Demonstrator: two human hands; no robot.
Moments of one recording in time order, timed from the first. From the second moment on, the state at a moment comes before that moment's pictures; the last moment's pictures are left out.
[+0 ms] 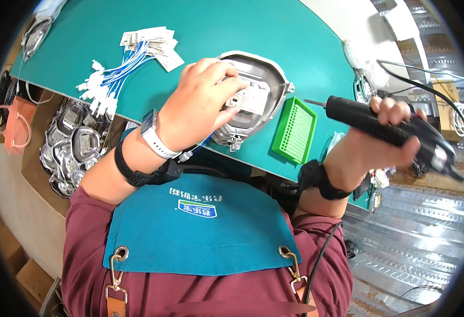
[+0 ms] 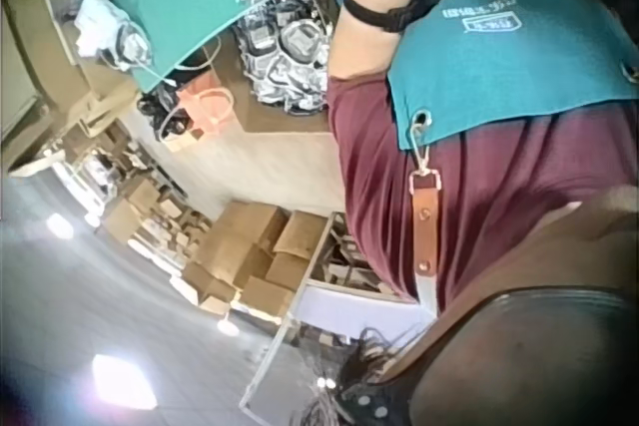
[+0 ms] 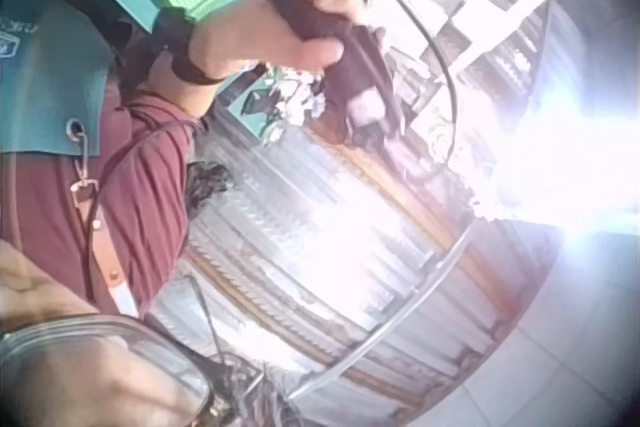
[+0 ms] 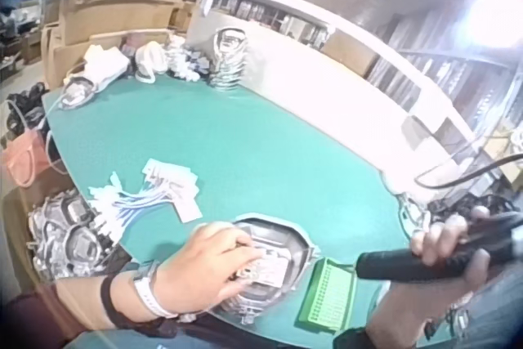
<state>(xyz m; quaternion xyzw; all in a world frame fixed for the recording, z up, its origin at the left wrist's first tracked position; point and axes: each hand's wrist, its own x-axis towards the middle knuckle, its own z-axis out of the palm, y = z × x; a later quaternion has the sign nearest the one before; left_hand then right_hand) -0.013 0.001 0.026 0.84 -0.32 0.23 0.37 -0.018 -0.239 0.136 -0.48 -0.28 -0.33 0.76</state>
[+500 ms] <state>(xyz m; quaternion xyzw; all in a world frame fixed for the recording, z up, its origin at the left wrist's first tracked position) -0.011 0.000 0.029 0.86 -0.31 0.20 0.35 0.050 -0.303 0.064 -0.56 -0.06 -0.32 0.76</state>
